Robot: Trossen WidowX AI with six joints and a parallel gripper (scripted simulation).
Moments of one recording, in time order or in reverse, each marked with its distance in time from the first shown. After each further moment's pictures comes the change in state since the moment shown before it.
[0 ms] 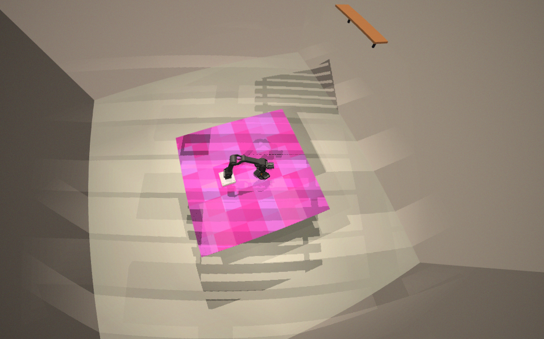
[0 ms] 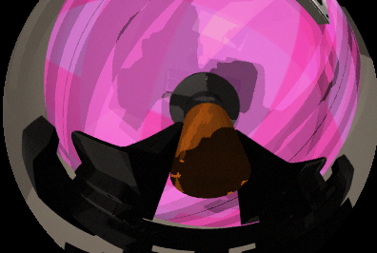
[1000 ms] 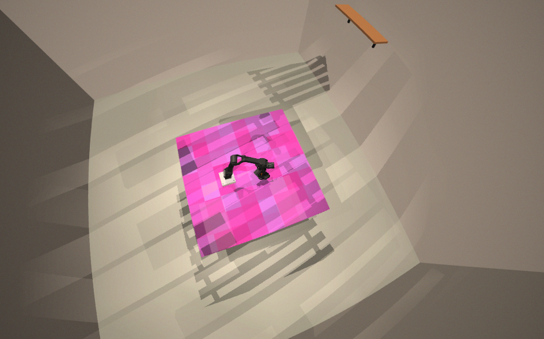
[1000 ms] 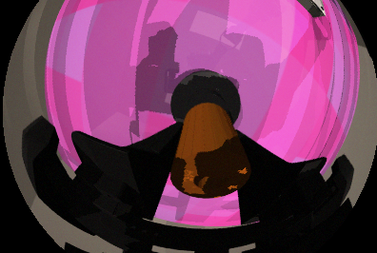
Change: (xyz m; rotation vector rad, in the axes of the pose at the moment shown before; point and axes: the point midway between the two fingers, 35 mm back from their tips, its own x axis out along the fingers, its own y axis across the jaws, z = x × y) arm -0.002 0.002 -0.003 0.051 -0.001 0.000
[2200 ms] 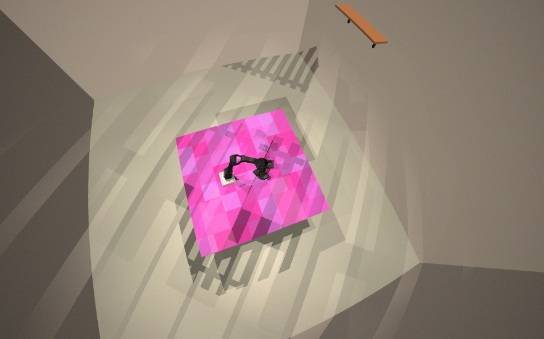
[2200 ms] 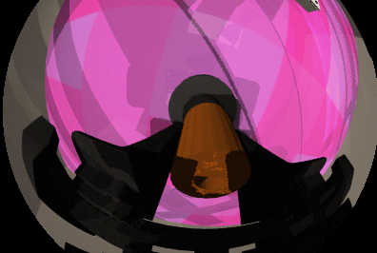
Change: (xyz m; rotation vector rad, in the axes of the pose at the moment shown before) arm -0.002 -0.003 0.005 0.053 -0.004 -0.002
